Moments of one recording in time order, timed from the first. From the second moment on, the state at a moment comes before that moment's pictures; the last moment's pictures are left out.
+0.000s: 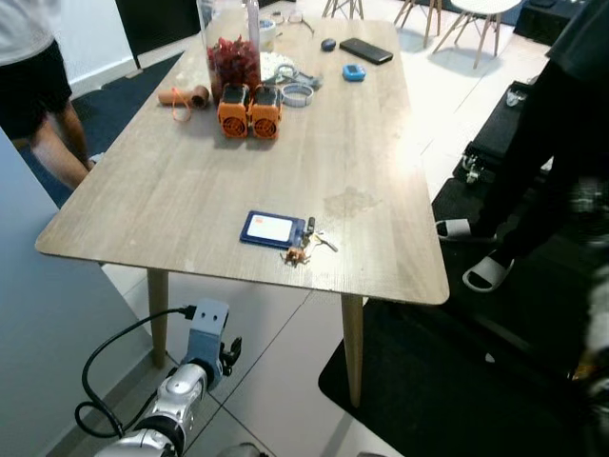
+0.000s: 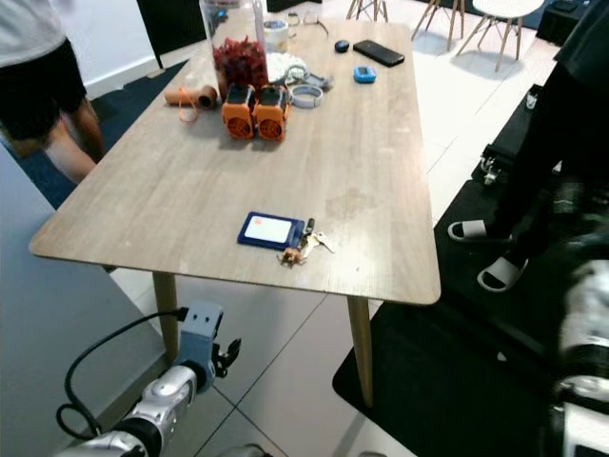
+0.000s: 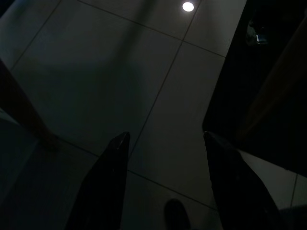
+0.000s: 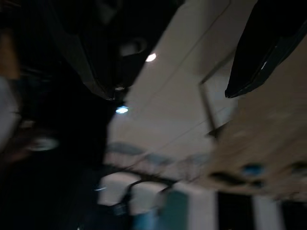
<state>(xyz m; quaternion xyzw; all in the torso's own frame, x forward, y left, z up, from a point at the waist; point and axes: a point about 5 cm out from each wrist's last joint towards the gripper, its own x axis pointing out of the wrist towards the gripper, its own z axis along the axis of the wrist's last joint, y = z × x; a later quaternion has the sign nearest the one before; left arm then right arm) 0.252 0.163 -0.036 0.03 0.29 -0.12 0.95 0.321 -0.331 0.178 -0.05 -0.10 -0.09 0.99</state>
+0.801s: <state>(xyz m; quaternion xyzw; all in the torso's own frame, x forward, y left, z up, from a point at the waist) 0.257 0.163 -0.032 0.02 0.28 -0.12 0.95 0.341 -0.230 0.155 -0.07 -0.06 0.10 0.99</state>
